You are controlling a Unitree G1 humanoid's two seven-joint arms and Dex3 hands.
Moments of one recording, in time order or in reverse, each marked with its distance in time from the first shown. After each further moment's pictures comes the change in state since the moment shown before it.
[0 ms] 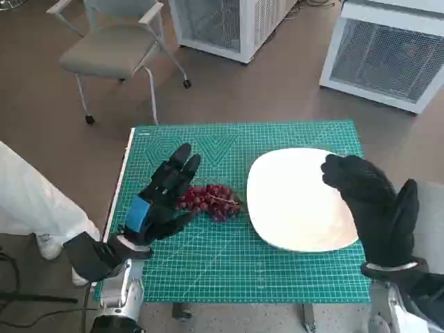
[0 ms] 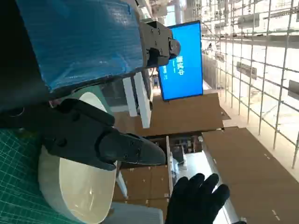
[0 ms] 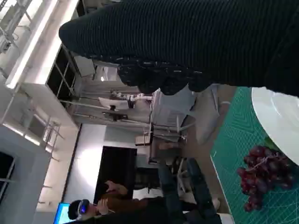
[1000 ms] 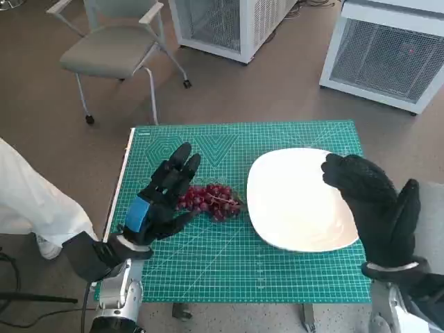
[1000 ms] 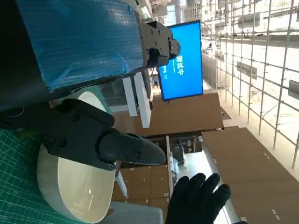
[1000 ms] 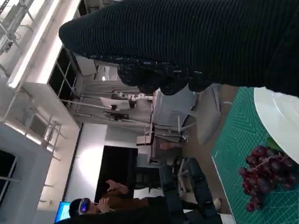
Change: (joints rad) left arm 0.008 0.002 -0.005 -0.030 0.000 0.019 0.008; right arm 0.001 0.000 0.001 -0.014 0.000 0.004 0.000
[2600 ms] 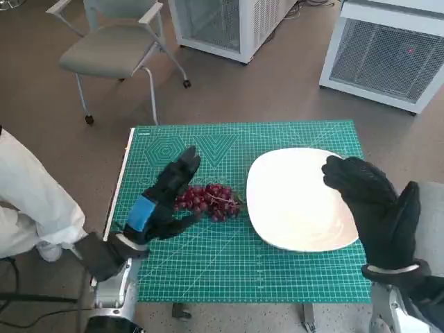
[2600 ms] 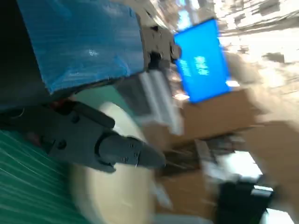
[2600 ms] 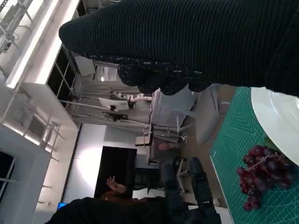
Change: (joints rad) left arm 0.001 0.081 -0.040 -0.016 0.319 -0.026 0.170; right arm 0.011 0.000 -0.001 -0.011 -0.001 -0.002 0.000
